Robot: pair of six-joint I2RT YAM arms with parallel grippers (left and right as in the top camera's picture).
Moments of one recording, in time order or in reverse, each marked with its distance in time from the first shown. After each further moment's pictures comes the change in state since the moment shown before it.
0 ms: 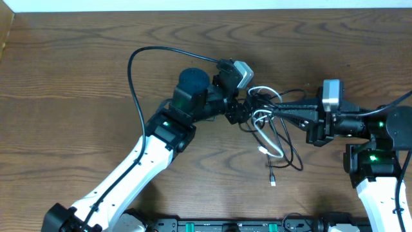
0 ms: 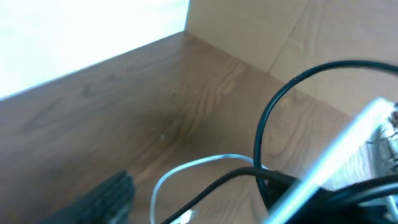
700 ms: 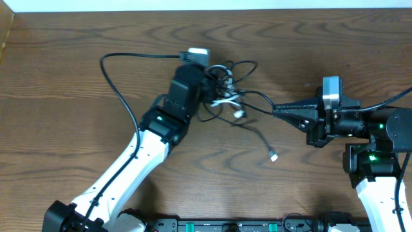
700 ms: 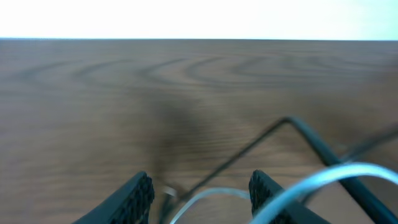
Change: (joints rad) left arm 0.093 0.014 0.000 -0.219 -0.692 -0.208; right arm 0.000 0.001 0.000 0.026 -0.006 0.111
